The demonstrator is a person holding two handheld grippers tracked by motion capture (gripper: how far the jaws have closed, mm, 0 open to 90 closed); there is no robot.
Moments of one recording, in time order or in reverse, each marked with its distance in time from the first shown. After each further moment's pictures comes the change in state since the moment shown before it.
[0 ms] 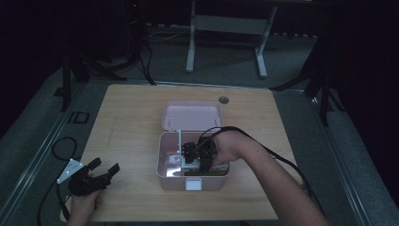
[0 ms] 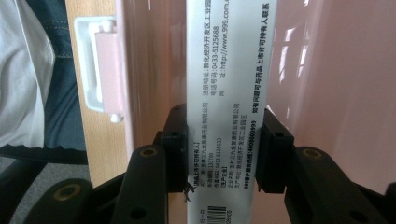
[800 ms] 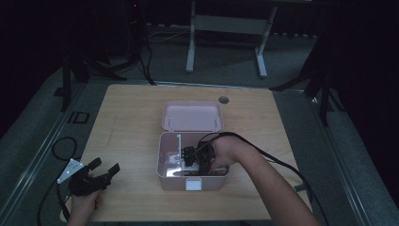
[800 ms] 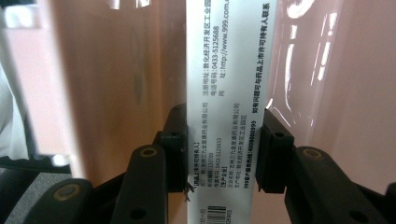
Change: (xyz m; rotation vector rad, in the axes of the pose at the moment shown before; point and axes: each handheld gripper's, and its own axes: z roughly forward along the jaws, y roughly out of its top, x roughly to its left) left arm 0.000 0.000 0.000 0.002 -0.004 0.001; right arm -0.004 0.001 0.032 0.006 0.011 0.017
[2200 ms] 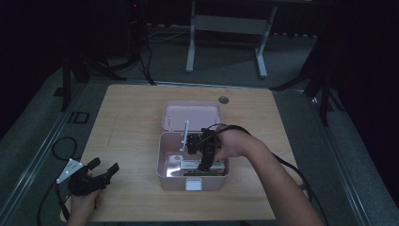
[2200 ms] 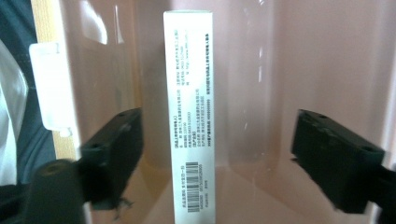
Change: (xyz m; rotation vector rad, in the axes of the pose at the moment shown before) left arm 0.001 0.000 -0.001 -0.006 0.015 -0.005; right arm -0.011 -0.014 -0.037 -0.147 -0.075 0.045
